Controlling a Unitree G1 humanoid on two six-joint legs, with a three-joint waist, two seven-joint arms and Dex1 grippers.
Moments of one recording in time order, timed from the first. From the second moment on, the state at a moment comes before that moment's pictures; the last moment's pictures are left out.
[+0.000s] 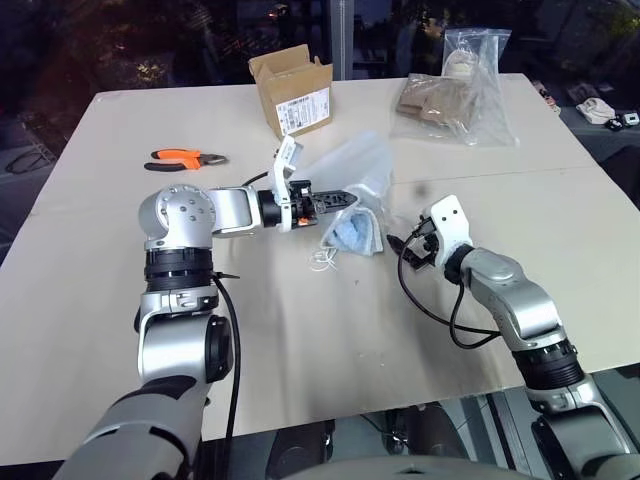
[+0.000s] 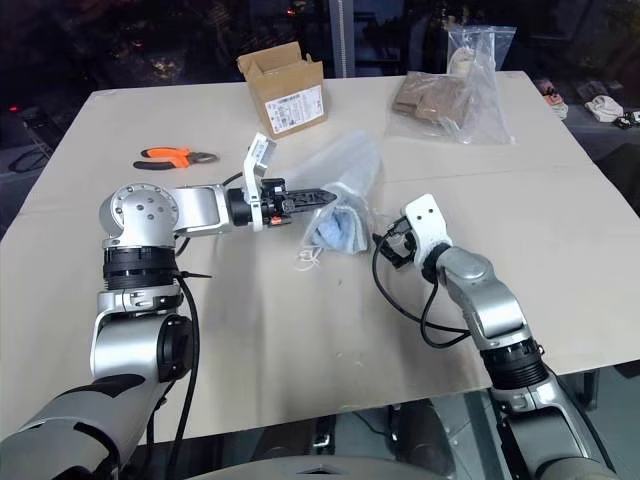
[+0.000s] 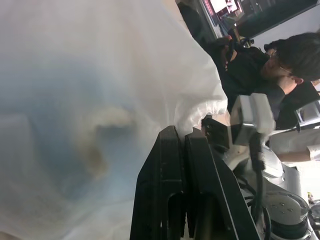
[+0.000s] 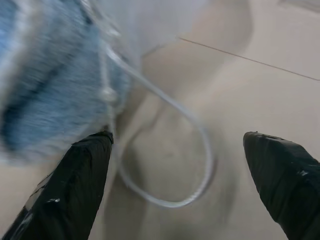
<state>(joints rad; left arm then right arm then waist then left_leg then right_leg) -0.90 0.40 0.22 0.26 -0.85 1.40 -0.53 -0.46 -0.31 0.18 -0.01 0.19 0.56 0.35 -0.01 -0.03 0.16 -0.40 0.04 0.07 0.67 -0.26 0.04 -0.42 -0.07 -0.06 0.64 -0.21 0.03</state>
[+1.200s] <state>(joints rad) -0.40 0.55 -0.07 -0.05 -0.38 0.63 -0.73 -0.44 -0.31 0.09 -0.18 0.19 0.65 0.39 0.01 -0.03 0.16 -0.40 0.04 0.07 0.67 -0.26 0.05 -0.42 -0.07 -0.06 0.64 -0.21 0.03</state>
